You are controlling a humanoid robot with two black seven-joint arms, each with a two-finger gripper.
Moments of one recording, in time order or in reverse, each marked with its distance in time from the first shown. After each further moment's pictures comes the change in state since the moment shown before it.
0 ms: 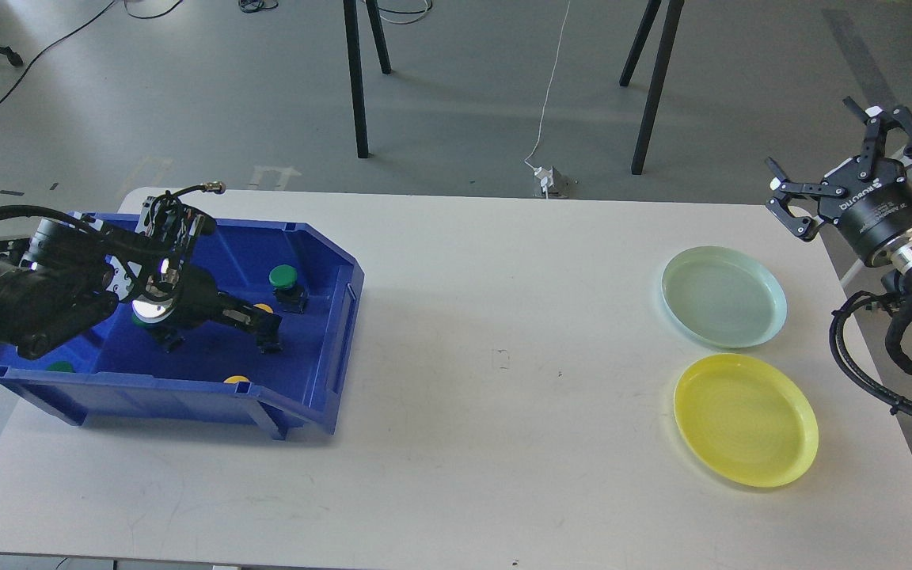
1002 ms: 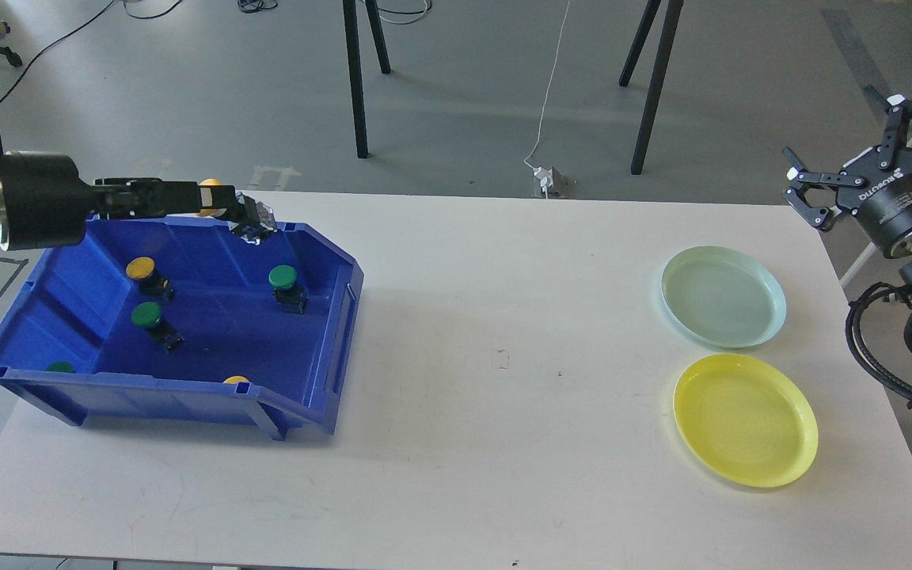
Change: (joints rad) left arm -0.062 0.611 -0.405 -0.706 -0.347 -0.042 0.000; right arm -0.018 -0.031 0.047 0.068 0.002 0.000 -0.017
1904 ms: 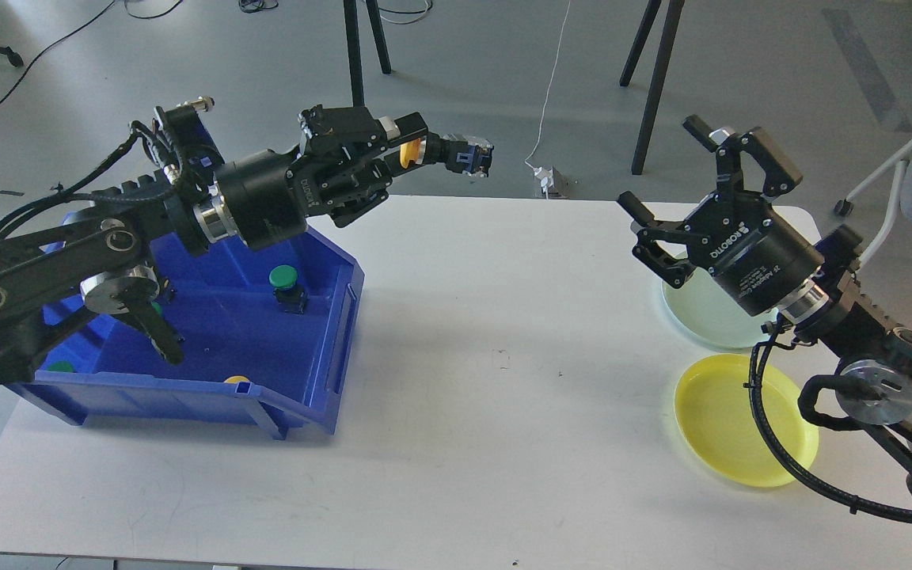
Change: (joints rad) left arm 0.208 -0.485 -0.182 0.116 -0.484 0.058 0.000; right arm -0.126 0.068 -0.107 0.437 -0.529 -0.006 0.264
